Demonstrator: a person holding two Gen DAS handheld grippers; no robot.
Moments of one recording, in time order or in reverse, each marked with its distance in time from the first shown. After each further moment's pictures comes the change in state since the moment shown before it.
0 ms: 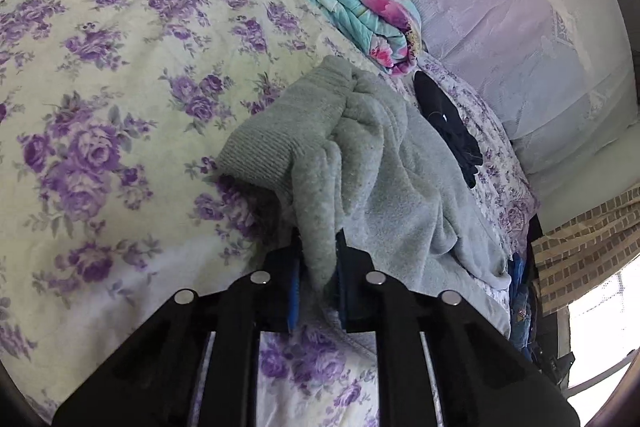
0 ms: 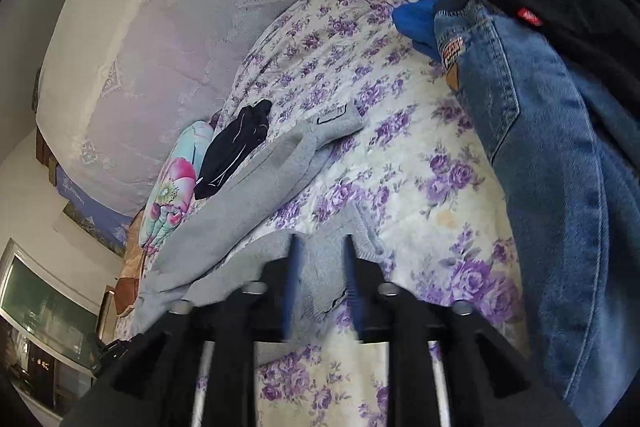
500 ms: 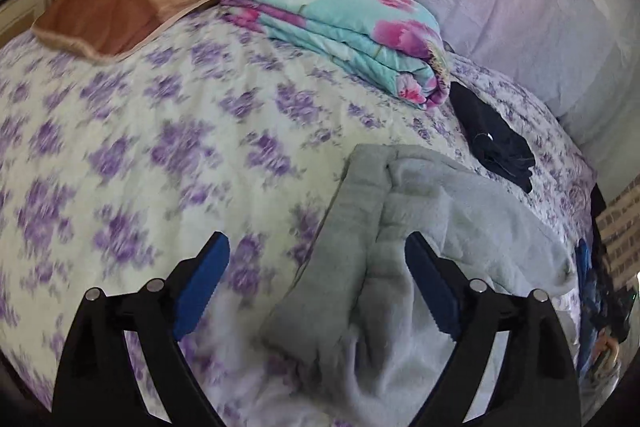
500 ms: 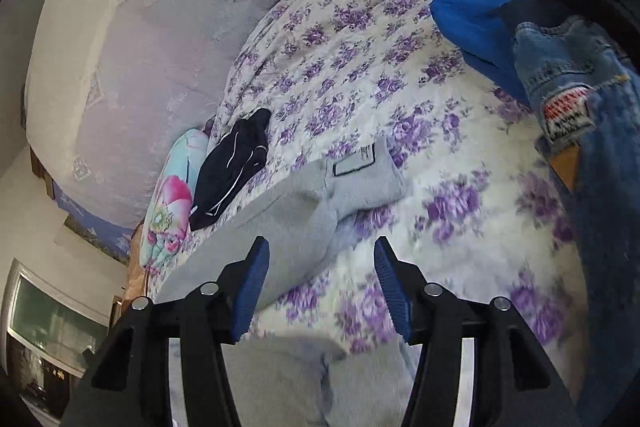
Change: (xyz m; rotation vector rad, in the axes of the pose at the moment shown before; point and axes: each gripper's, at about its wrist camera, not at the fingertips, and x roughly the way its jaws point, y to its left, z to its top) left arm 0.016 -0.038 0.106 0.293 -0.046 0.248; right arm 0.121 0.003 0.102 0.104 0.097 0.045
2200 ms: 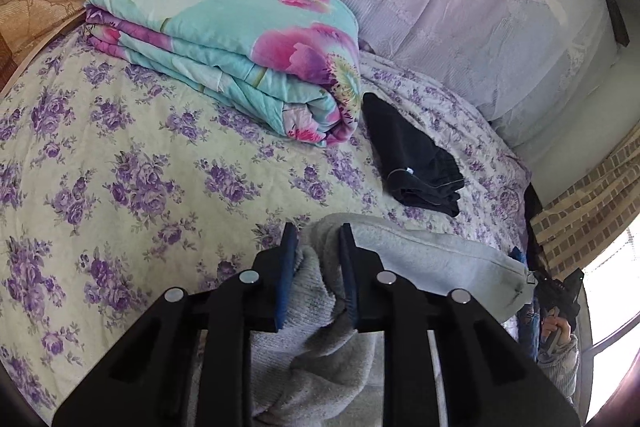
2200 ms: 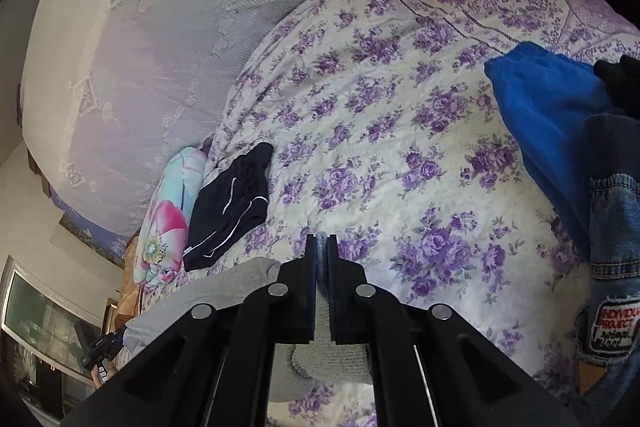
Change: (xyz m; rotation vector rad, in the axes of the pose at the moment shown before) left arm 0.058 -0.058 0.087 0.012 0.025 -0.337; right arm 0.014 0.028 0.071 -0.113 -0.030 0.018
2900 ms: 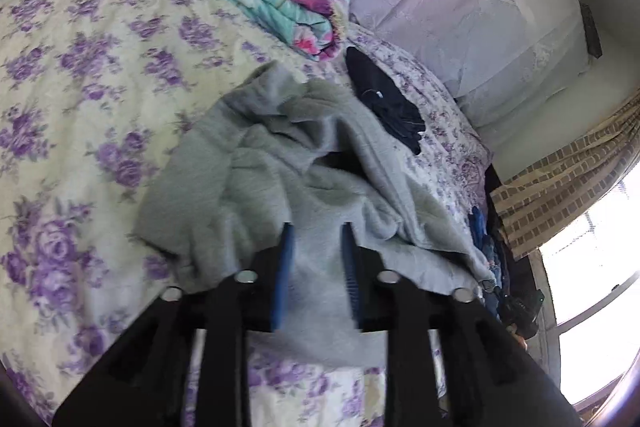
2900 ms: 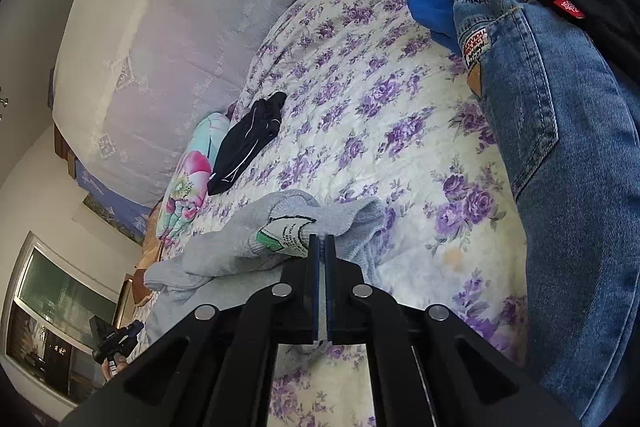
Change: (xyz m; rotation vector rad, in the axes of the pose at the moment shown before) left arm -0.082 0.033 -0.153 -0.091 0.031 -0.134; right arm -0.104 -0.039 -0.162 0.016 0.002 0.065
